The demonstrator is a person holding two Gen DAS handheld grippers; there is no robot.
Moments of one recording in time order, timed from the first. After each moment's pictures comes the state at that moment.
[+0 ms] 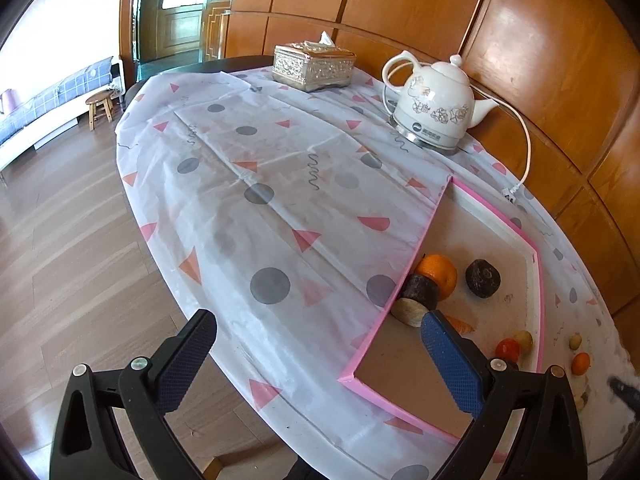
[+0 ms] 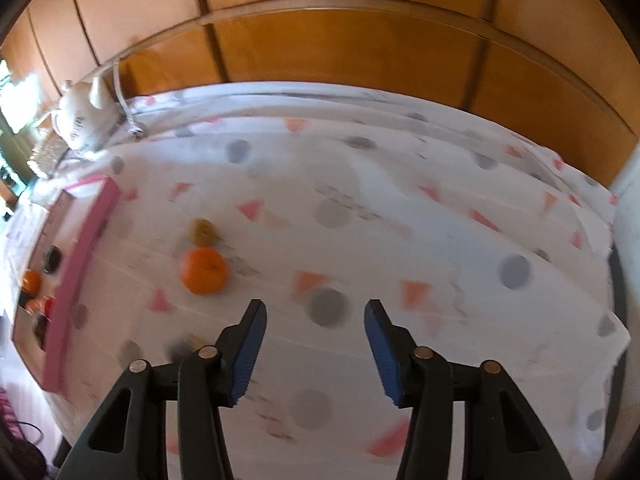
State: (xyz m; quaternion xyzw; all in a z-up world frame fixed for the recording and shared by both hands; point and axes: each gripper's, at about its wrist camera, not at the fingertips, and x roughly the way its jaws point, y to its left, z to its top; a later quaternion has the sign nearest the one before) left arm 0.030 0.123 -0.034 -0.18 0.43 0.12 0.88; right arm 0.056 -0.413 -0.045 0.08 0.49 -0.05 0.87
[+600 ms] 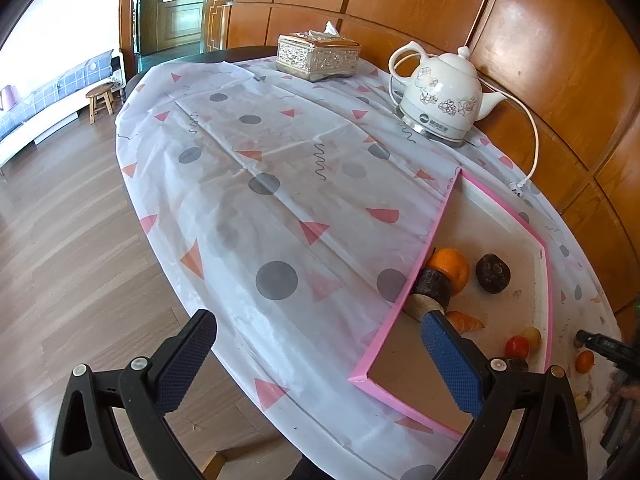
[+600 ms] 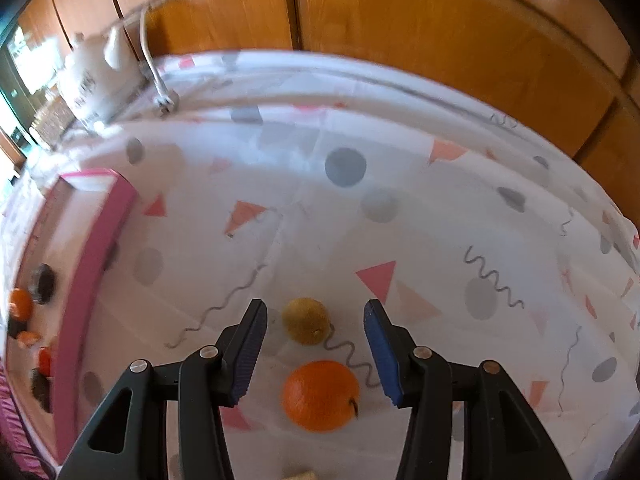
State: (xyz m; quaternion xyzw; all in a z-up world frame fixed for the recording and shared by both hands) left arm 0.033 0.129 -0.041 -0.18 0.44 0.12 0.87; right arm 0.169 -0.337 -0.086 0.04 0.54 -0.01 0.84
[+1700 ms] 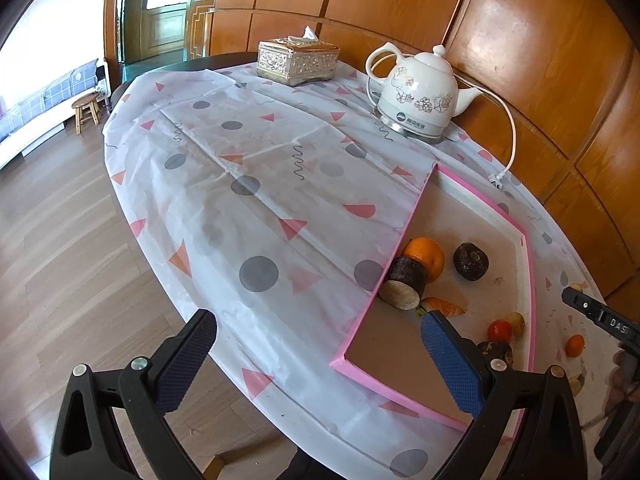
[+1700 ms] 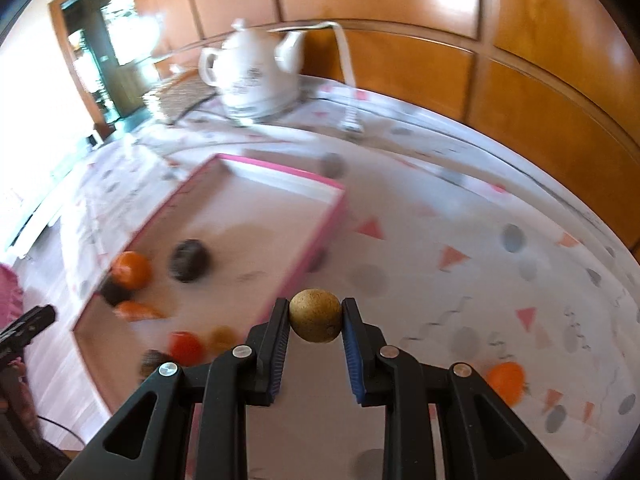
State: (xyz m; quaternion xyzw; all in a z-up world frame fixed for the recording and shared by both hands) left arm 0.022 0.120 -0.033 -0.17 0.43 0.09 0.88; right arm 0.122 -0.192 -0.023 -0.01 0.46 0.15 0.88
